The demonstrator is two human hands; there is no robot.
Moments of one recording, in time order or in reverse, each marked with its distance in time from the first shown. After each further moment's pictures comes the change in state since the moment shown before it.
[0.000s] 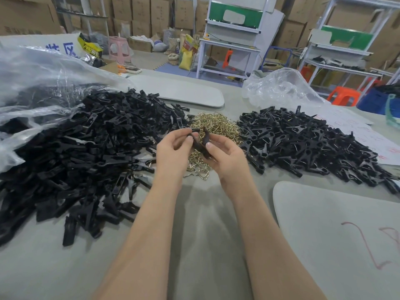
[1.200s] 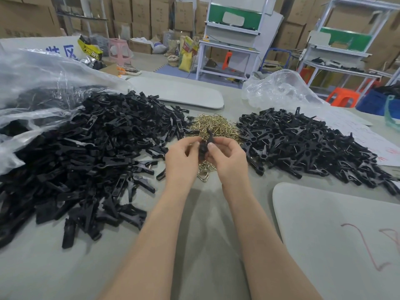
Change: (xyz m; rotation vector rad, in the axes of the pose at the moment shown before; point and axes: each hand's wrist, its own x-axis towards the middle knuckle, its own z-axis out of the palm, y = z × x) left_hand -0.009 -0.001 0.011 0.331 -0.039 0.023; right_hand -0.002 0.001 0.004 -0.147 0.155 -0.130
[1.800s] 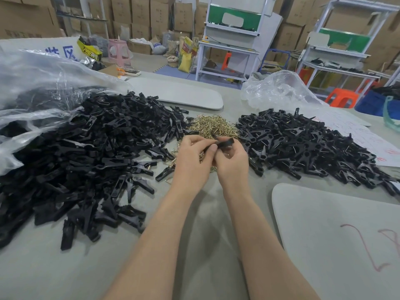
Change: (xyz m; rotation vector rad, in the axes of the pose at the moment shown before) left_hand -0.007 0.003 0.007 0.352 -0.089 0.312; right_hand 0.001 0.003 -0.003 -0.168 0.091 -0.095
